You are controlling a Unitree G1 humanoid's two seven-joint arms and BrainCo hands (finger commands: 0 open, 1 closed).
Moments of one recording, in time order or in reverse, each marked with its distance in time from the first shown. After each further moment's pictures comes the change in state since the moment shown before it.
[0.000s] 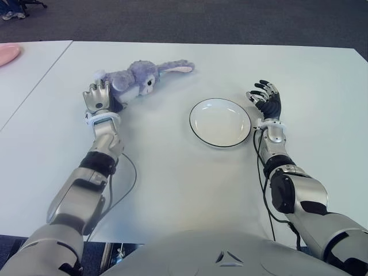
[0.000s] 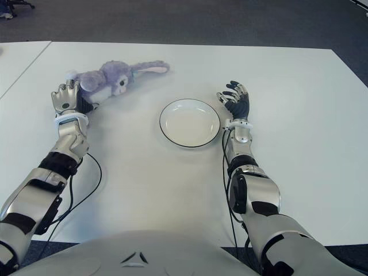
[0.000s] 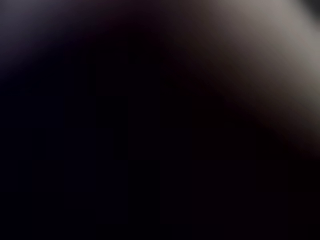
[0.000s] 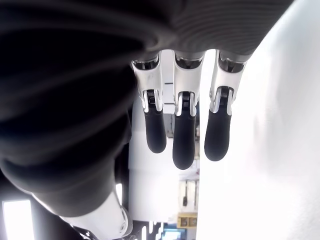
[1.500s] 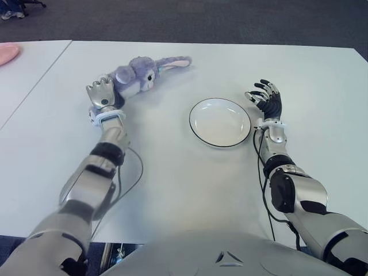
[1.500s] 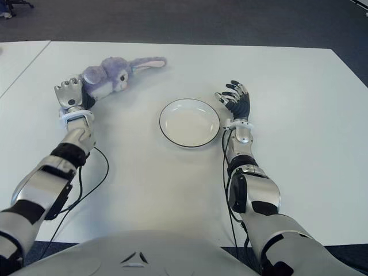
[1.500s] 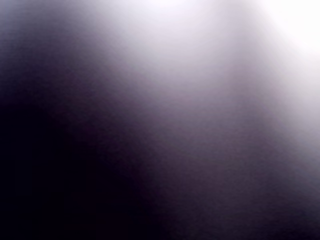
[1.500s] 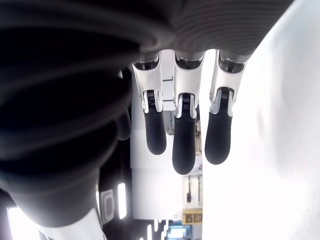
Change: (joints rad) left arm -0.010 -0.020 -0.038 0.027 -0.015 -0.046 0.192; right arm -0.002 0.003 -0.024 0.000 0.024 0.000 0.036
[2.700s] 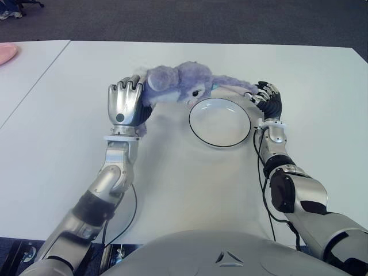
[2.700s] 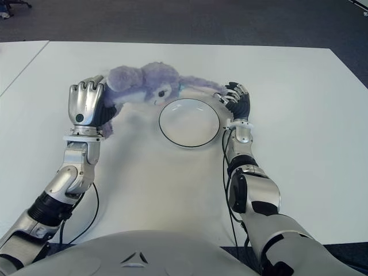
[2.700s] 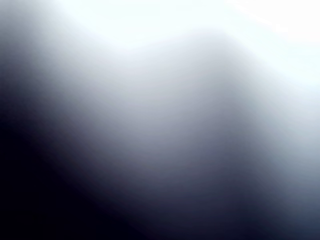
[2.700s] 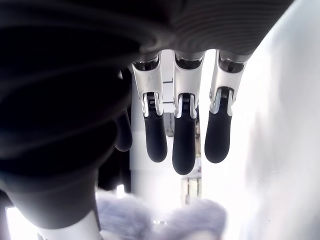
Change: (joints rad) left arm 0.433 0.088 -0.016 -0.996 0.197 -0.081 -0.140; right arm 0.000 0.001 0.002 0.001 -0.004 0.000 -0.012
